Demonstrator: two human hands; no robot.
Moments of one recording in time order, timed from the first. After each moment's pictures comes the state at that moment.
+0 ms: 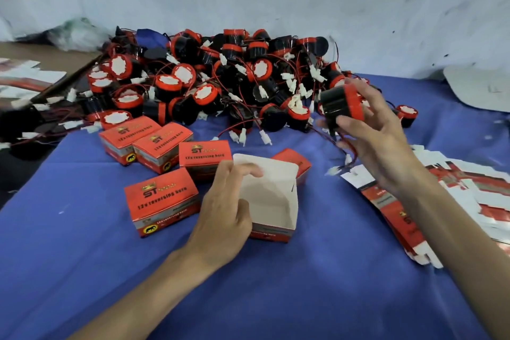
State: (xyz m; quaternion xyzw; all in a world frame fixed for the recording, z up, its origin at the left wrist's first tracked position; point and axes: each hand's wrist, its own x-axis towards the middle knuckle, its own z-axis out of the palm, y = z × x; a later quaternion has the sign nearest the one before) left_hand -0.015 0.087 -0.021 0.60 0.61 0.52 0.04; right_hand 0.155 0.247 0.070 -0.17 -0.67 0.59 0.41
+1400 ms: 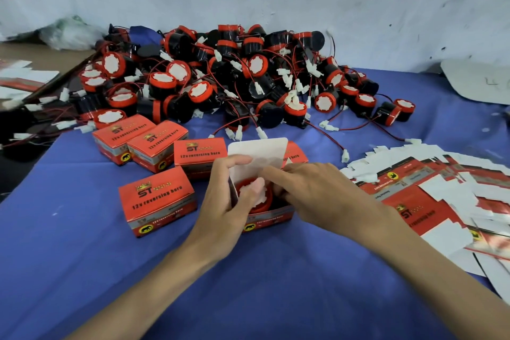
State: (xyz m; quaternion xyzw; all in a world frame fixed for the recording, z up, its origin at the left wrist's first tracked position) left_hand -0.008 0.083 -0.013 0.51 0.57 0.60 0.24; right_hand 0.128 0.184 0.042 -0.15 -0.98 -0.07 0.10
